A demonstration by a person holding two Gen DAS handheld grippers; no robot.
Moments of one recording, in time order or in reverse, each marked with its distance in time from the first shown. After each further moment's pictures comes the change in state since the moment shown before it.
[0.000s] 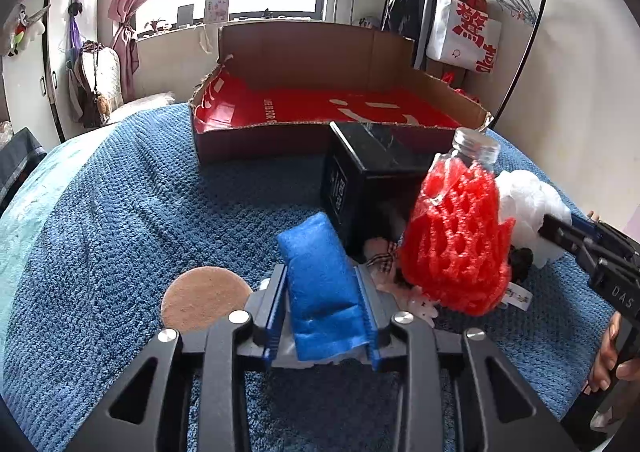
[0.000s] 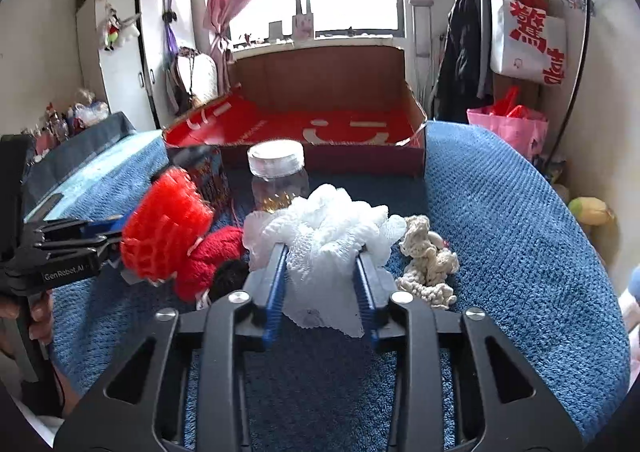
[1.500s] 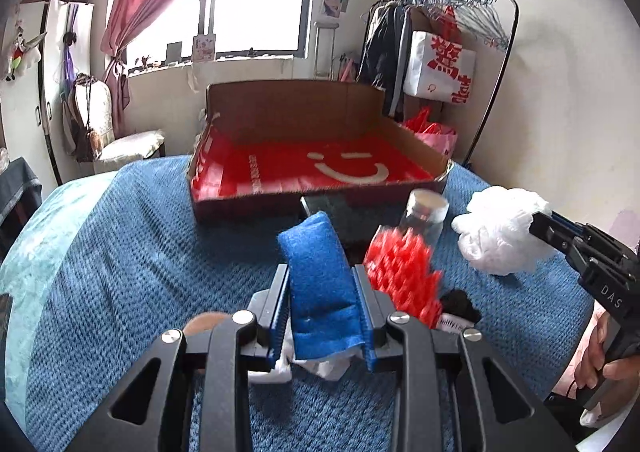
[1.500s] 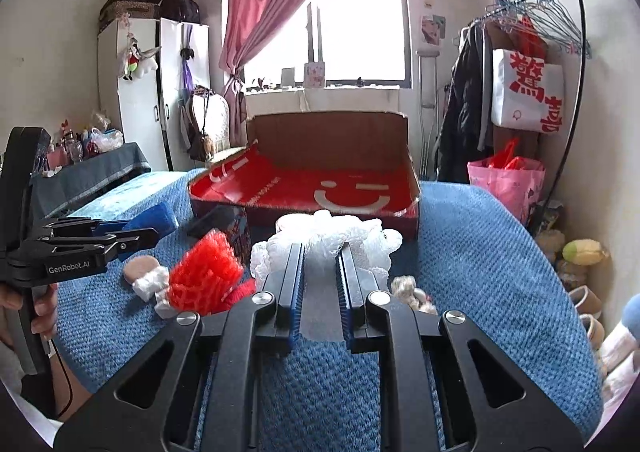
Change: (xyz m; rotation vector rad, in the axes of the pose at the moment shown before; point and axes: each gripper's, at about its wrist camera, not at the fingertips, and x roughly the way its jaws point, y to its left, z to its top) left arm -0.056 -0.012 0.029 0.041 -0.129 -0.045; right arm -0.050 0.010 0.024 -0.047 -0.178 0.014
